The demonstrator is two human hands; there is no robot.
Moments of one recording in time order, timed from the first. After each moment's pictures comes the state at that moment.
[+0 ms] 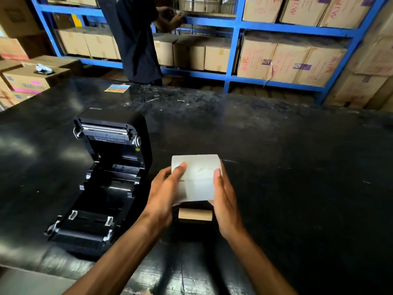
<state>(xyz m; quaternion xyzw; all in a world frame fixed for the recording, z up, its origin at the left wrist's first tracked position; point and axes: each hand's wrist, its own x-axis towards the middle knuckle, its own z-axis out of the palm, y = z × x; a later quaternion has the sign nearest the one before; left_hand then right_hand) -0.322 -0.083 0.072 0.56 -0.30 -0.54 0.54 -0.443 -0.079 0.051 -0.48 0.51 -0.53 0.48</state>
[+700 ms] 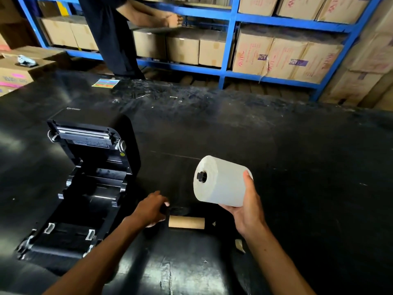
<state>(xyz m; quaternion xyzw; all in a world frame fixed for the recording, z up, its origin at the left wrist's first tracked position) -0.271 -0.158 -0.055 0.64 -0.73 -0.22 -0.02 -0.512 -0.121 0.033 -0.17 0.51 -0.58 0.60</state>
